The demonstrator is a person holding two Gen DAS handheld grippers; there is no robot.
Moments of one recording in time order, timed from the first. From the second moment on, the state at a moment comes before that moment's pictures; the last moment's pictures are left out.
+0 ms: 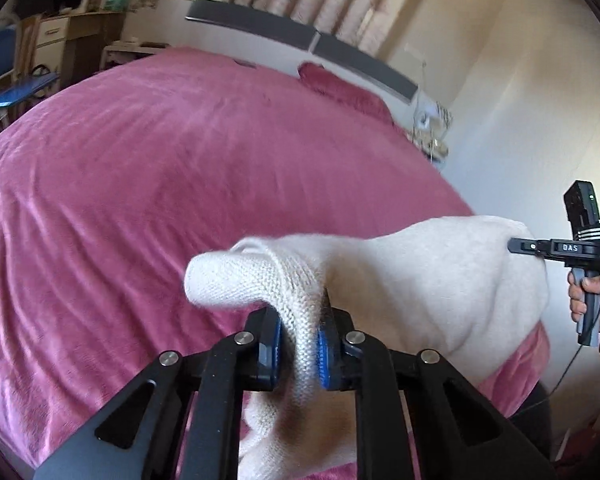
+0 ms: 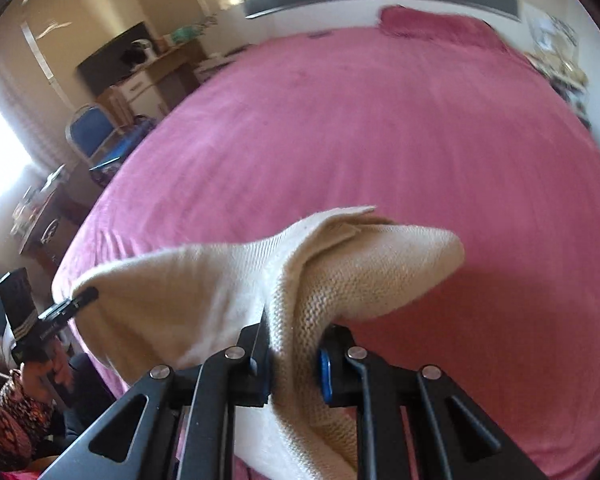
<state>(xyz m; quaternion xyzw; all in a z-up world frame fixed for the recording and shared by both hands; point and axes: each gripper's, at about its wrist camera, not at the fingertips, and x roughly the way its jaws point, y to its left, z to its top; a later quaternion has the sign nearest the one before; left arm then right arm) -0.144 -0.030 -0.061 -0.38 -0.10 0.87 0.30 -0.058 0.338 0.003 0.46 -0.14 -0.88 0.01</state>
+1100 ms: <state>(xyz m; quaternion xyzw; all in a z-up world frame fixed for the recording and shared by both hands) -0.243 -0.270 -0.187 -0.40 -0.21 0.89 -0.09 -0.458 0.107 -0.143 0.55 -0.07 -0.82 0.13</state>
